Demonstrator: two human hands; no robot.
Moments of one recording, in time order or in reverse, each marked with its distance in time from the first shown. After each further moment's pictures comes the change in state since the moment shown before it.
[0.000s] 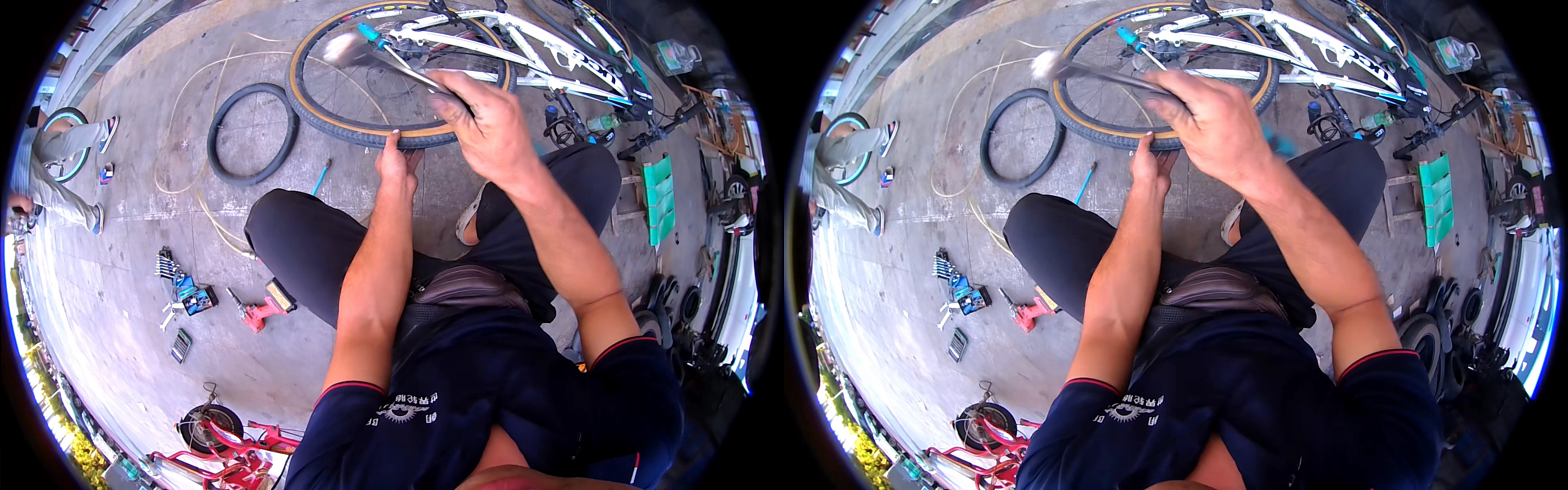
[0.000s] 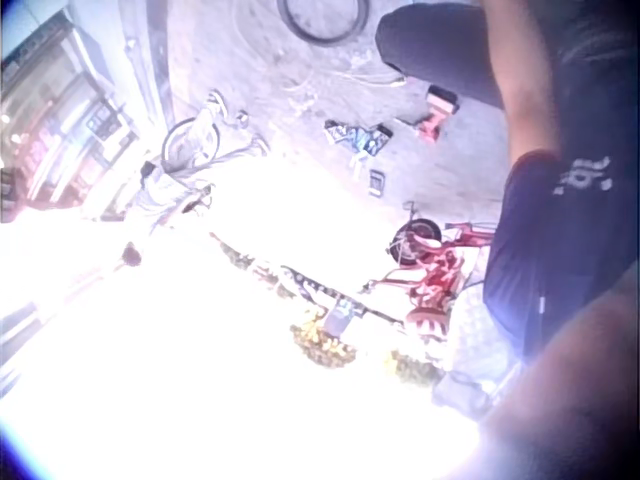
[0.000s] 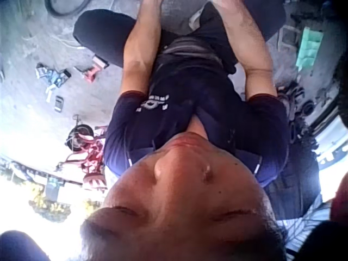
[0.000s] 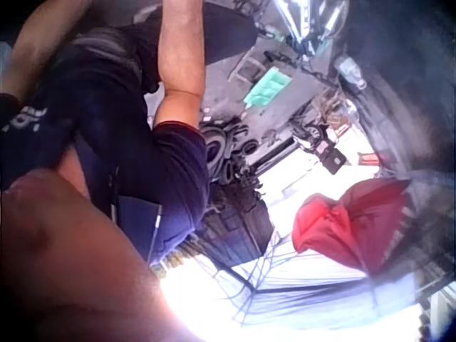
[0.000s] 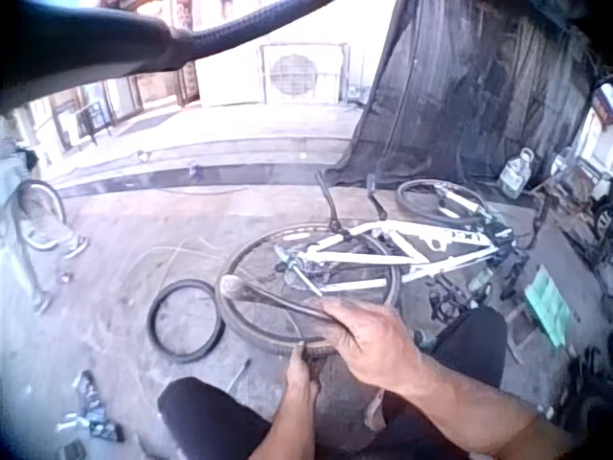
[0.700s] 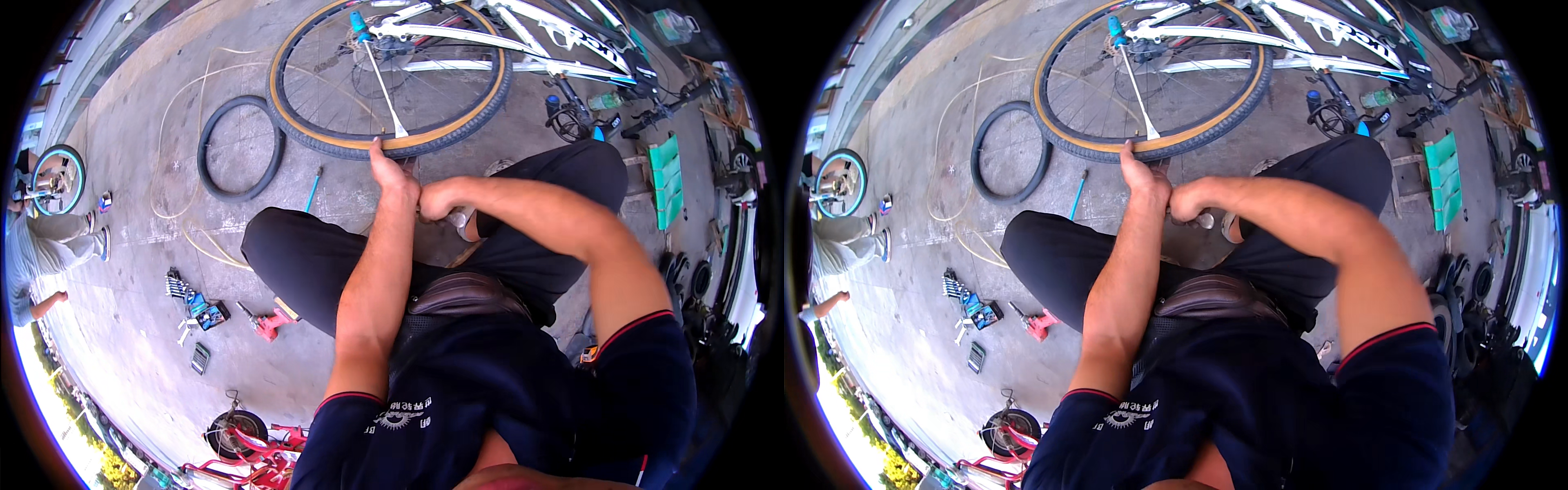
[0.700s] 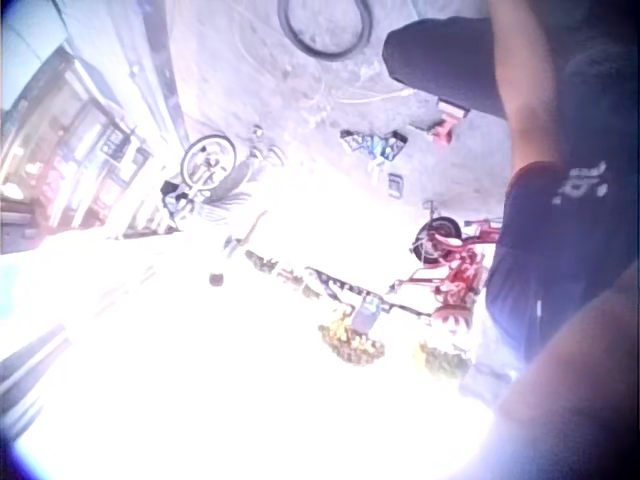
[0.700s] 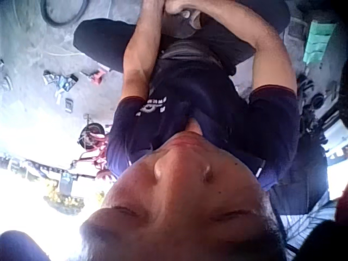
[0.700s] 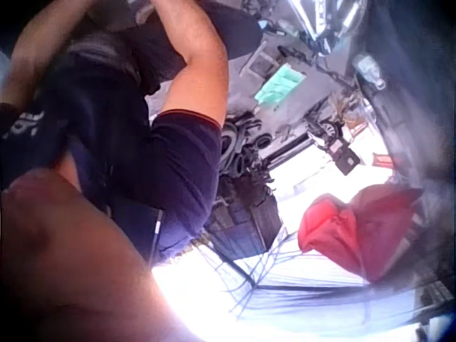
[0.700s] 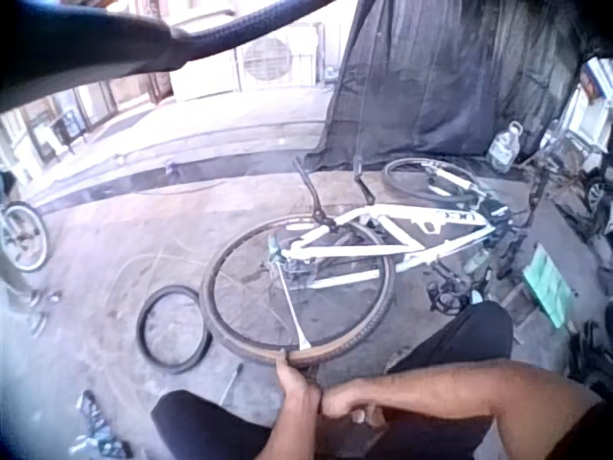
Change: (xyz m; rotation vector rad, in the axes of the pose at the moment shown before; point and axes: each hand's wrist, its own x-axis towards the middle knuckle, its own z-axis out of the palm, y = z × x) left_hand 0.005 -0.010 0.016 -0.078 0.145 0.040; right_hand -0.088 0.143 0.119 -0.132 -1.620 0.568
